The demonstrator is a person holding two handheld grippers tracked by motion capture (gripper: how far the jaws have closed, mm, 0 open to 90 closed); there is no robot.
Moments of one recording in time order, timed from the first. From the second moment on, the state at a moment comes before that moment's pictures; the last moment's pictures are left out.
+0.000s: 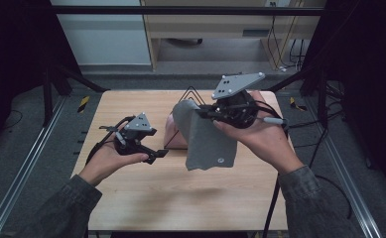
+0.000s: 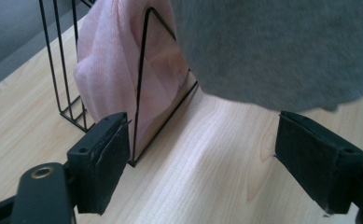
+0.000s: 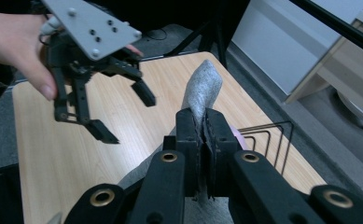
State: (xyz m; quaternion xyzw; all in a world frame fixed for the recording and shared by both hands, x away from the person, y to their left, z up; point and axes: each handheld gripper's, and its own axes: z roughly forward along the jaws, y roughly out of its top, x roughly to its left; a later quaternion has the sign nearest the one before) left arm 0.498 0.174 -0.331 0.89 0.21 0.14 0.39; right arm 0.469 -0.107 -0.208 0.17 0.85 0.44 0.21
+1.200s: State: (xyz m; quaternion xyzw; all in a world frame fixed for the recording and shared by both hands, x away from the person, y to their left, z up) left arm 0.518 0.144 -0.292 0.89 0.19 0.15 0.39; right arm 0.485 -0.112 -0.205 0.19 0.85 0.44 0.21
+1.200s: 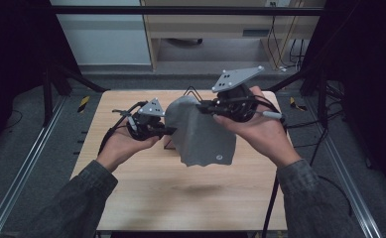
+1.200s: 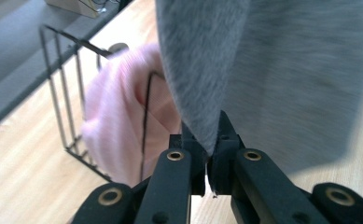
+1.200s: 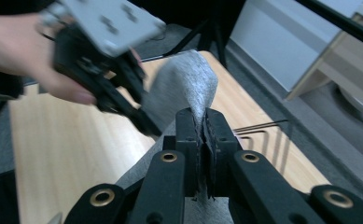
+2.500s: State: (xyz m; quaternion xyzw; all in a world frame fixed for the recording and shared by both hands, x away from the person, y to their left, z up) left arm 0.618 0.146 -0.235 0.83 0.27 0.24 0.44; right arm 0.651 -0.121 -0.182 0.27 0.82 0.44 0.26
